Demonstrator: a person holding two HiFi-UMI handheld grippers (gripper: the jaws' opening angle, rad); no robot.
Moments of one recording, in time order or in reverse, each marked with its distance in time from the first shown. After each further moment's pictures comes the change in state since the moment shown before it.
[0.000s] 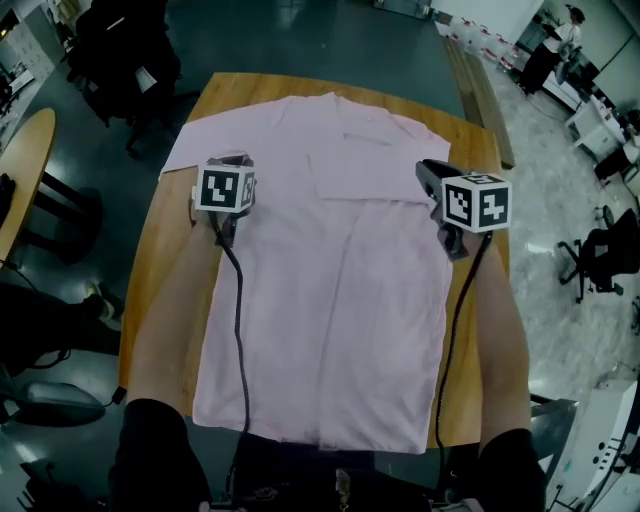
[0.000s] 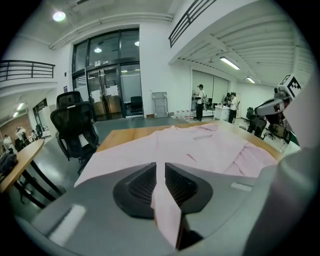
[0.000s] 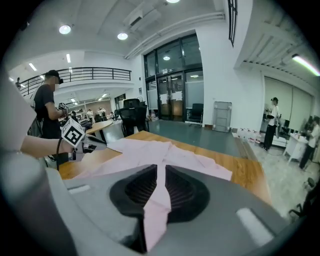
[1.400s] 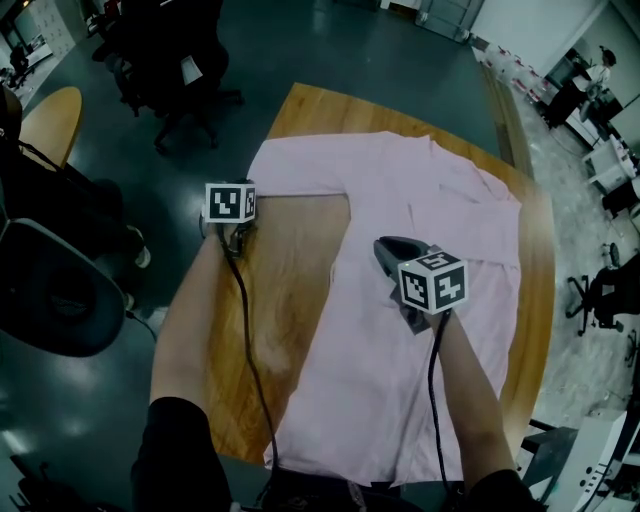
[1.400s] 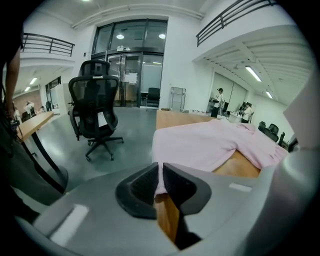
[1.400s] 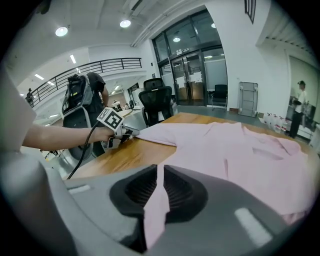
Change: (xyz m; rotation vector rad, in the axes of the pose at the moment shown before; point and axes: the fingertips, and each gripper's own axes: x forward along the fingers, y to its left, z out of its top) left arm 0.066 0.266 -0.095 -0.199 0.050 0.032; right arm 0.179 0.273 -0.022 0.002 0.163 0.211
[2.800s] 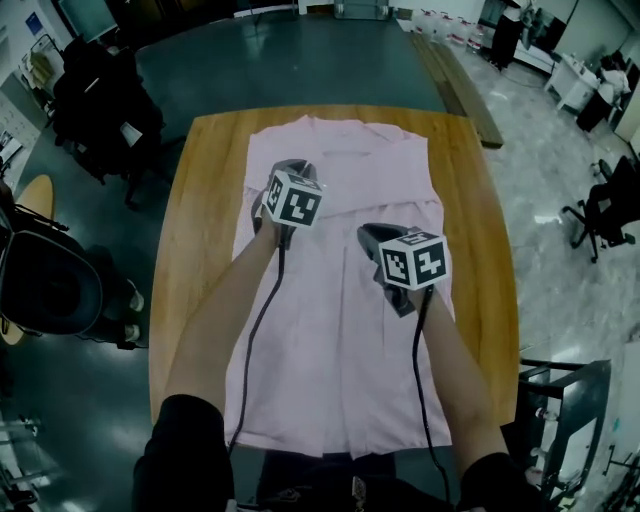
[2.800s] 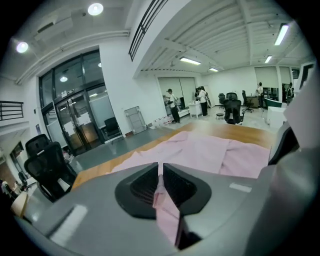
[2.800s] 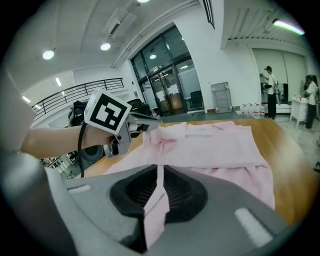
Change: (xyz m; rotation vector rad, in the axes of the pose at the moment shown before) left arm -0.053 -0.448 0.091 0.573 -0.198 -0.161; right arm -0.191 -0.121 -0.096 0.210 -0.162 -0.079
